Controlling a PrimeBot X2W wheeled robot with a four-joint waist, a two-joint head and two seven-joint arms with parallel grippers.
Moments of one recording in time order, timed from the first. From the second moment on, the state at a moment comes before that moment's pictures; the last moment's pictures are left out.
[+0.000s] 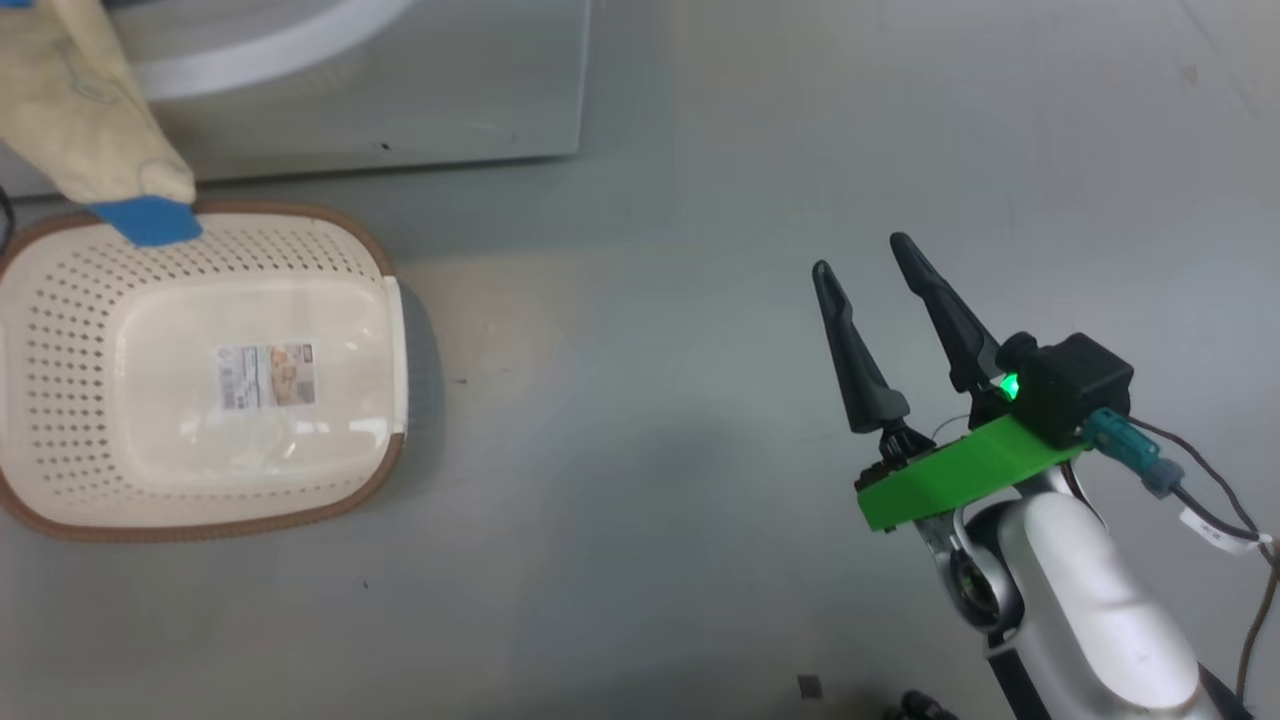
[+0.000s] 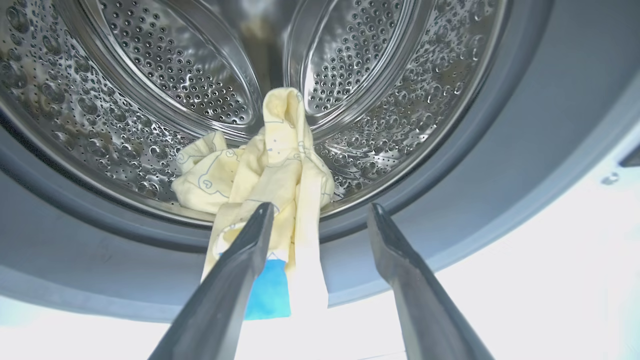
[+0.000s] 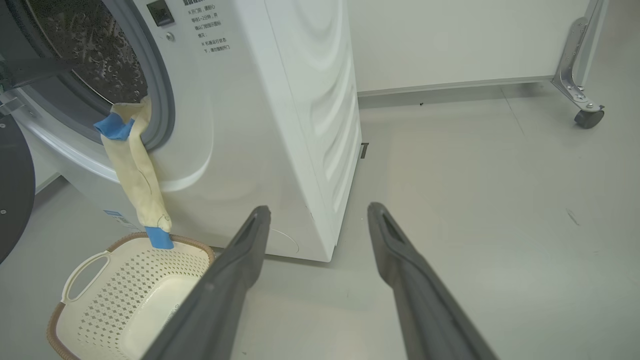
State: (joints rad) left arm -1.43 0.70 -1.20 0.82 -1.24 -0.13 -0.25; right arm -0.32 -0.05 0.30 0.12 0.27 0.13 -0.26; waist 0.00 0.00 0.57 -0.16
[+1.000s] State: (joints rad) left arm -0.34 0.59 -0.54 0.29 -0.87 0.09 -0.25; right arm -0.07 -0.05 0.22 0.21 0.23 0.13 -0.26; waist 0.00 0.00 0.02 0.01
